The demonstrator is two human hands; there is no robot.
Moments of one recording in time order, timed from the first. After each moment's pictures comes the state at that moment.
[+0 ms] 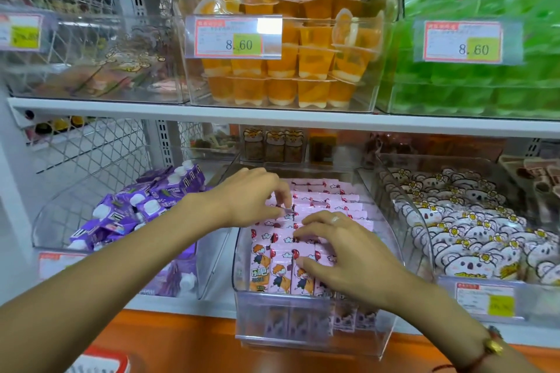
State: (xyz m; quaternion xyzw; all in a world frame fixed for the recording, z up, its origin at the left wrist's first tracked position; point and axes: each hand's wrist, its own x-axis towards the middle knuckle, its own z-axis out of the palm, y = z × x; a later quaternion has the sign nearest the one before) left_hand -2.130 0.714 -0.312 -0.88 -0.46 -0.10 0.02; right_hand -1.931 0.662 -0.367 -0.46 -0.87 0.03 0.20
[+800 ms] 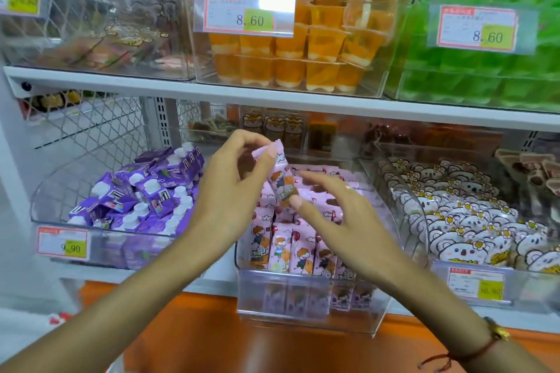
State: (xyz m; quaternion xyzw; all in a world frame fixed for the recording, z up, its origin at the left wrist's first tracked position) left_hand -2.124 0.648 -0.325 -0.65 -0.40 -0.62 -0.20; right_hand -1.950 0.642 -0.350 -0.47 -0.77 0.20 0.39
